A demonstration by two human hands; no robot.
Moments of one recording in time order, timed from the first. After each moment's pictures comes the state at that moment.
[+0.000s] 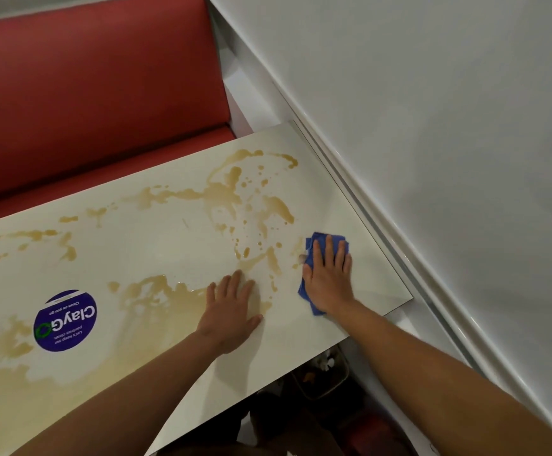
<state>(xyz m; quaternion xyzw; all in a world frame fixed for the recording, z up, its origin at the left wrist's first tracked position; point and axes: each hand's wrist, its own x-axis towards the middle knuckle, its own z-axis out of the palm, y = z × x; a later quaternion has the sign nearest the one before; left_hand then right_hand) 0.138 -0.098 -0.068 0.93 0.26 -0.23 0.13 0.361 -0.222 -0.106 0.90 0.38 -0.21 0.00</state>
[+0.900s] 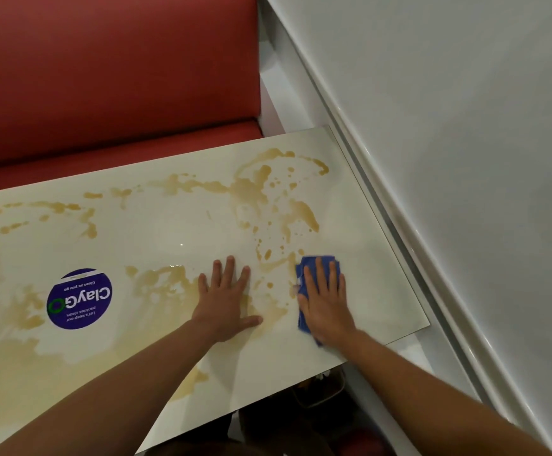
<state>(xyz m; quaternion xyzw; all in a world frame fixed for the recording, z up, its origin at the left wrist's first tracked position) 0.117 -0.056 -0.076 0.89 0.33 -0.24 0.18 0.318 -0.222 -0.108 0.84 0.51 -0.18 0.04</state>
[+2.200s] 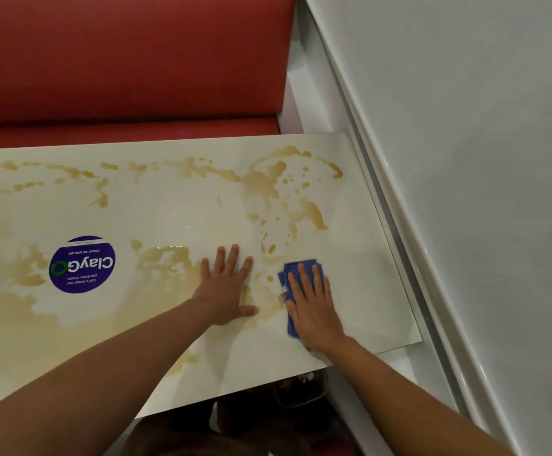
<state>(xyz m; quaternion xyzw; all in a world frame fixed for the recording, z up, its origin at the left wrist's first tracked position) 0.122 -0.057 -0.074 0.89 0.33 -0.27 0.17 0.310 -0.225 -0.116 0.78 0.61 -0.14 0.01</state>
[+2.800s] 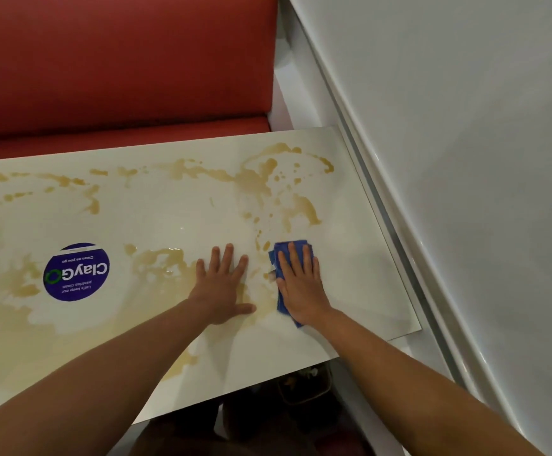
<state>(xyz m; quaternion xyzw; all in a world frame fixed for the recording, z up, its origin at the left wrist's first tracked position) 0.124 -0.058 -0.073 0.88 0.34 -0.28 0.16 0.311 -0.179 -0.108 0.80 0.58 -0.18 0.03</state>
